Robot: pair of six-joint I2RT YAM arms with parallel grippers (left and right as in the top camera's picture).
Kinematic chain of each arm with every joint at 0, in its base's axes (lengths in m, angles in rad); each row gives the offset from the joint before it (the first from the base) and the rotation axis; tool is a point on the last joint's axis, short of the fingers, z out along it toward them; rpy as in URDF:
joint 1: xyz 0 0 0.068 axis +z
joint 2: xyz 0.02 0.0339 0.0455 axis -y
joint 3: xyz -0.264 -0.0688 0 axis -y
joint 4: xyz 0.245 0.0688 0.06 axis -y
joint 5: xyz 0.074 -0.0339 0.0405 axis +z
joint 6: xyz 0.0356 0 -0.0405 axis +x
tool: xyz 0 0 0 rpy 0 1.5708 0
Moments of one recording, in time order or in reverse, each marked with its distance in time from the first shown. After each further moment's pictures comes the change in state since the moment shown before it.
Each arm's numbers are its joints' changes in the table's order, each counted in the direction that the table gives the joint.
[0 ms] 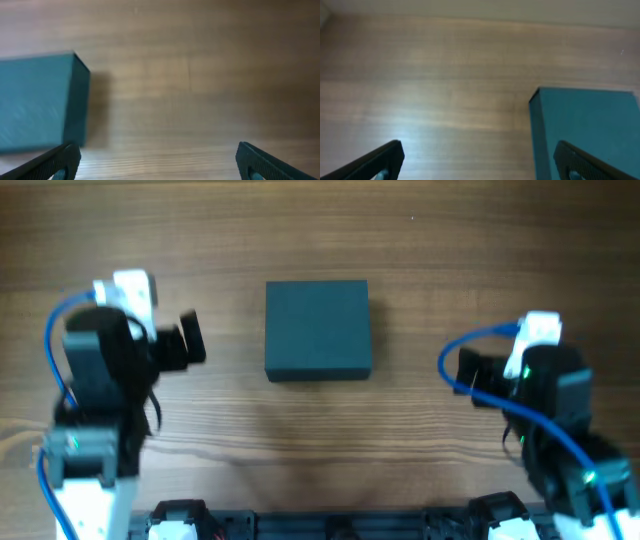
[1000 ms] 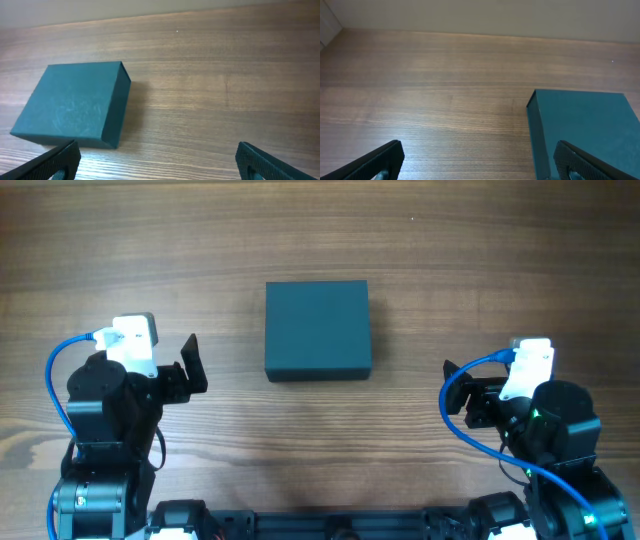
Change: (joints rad) left arm 0.000 0.212 -0.150 0.050 0.000 0.000; right arm 0.000 0.167 -0.101 0.116 0.174 -0.052
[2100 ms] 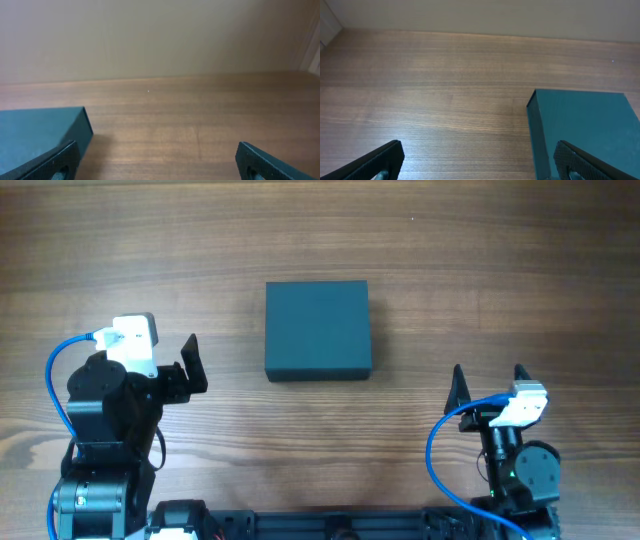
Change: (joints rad) left arm 0.000 0.000 -0.001 0.000 0.000 0.000; right arm -0.076 0.561 -0.685 0.589 -0.100 -0.105
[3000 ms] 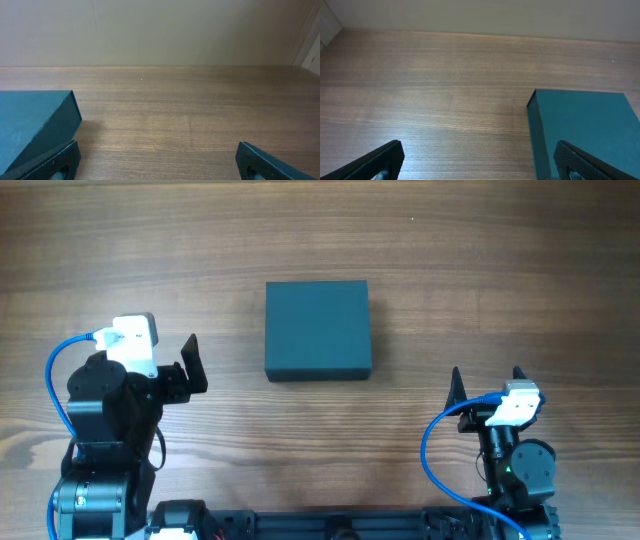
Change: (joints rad) left arm 0.000 0.000 0.000 0.000 0.000 0.000; right arm -0.020 0.000 -0.035 -0.001 0.005 -0.053
